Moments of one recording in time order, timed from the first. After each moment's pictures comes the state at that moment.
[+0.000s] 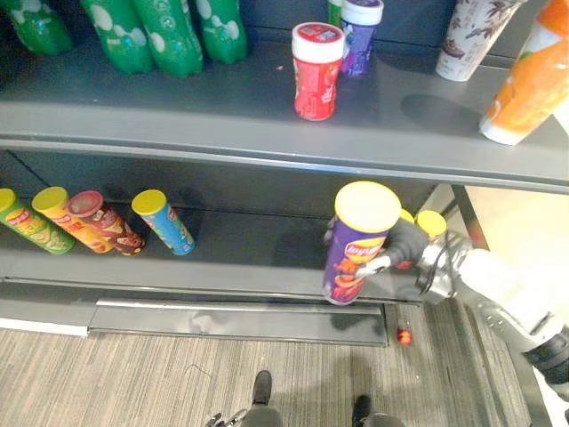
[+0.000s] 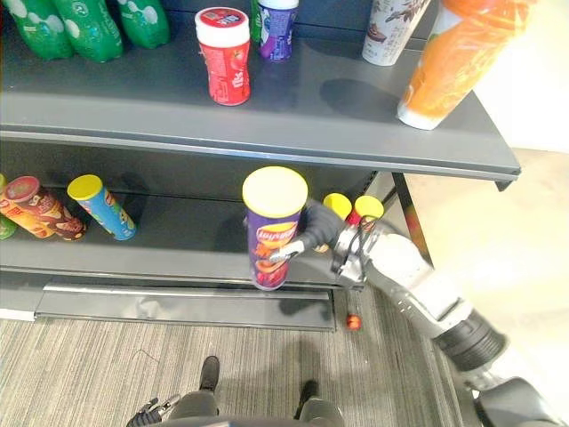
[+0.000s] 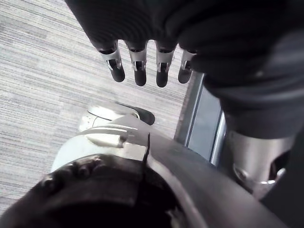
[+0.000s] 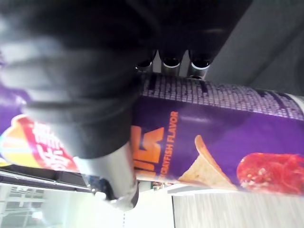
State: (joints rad) left arm 0.19 0.16 0.10 1.07 -0.19 -0.11 -0.05; right arm -0.37 -0.73 0.53 -0.26 0.77 0.02 0.38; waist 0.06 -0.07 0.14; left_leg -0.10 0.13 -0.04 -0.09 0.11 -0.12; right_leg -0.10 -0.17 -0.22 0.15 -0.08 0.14
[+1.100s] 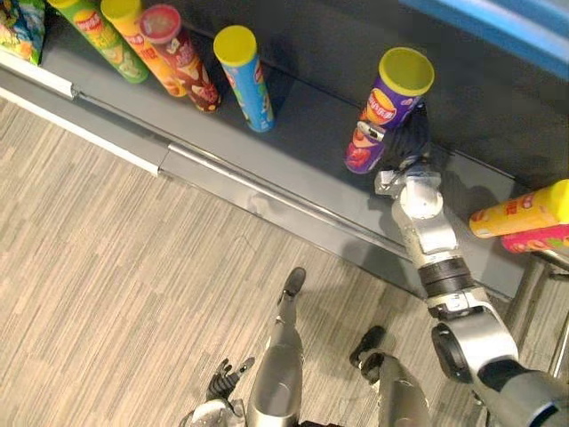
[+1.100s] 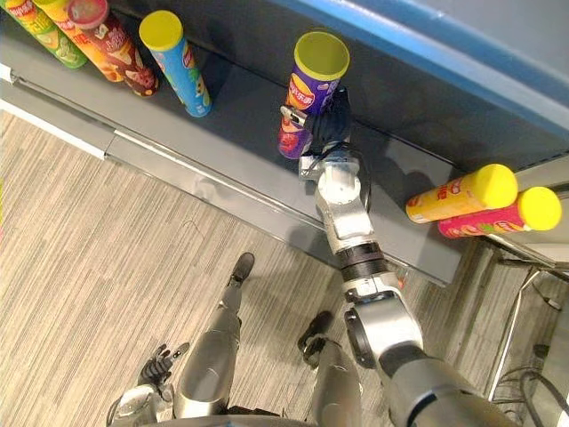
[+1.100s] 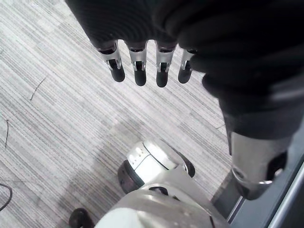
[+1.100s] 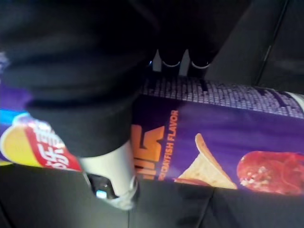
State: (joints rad) left arm 0.06 0.12 0.03 0.94 -0.30 -0.15 0.08; right arm -0.85 -0.11 0.05 0.43 0.05 -0.11 -0.32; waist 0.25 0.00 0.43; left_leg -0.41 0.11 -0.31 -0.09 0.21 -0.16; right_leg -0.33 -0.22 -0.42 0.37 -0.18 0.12
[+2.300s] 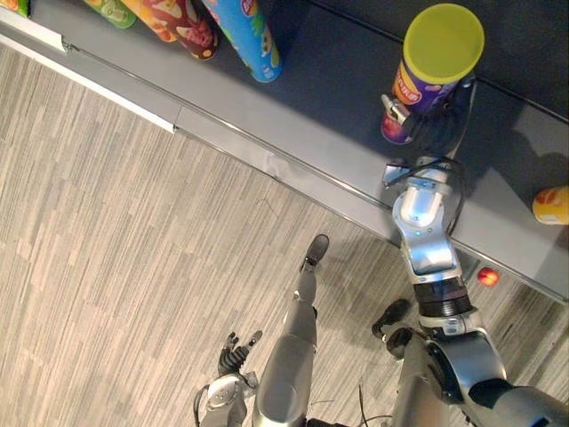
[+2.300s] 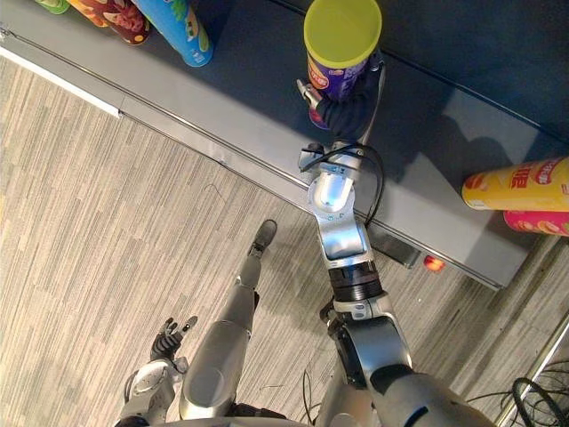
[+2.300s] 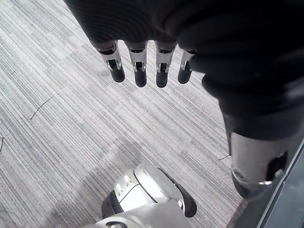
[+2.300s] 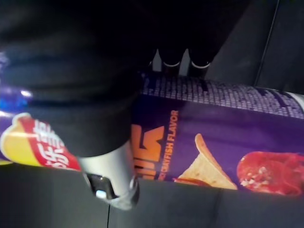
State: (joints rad) left arm 0.00 0.06 0.05 0.88 -0.31 -0.19 0.17; right arm -0.75 -0.04 0.05 0.09 -0.27 -0.12 -0.59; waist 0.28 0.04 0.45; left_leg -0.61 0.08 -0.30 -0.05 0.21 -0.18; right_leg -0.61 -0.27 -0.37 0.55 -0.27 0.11
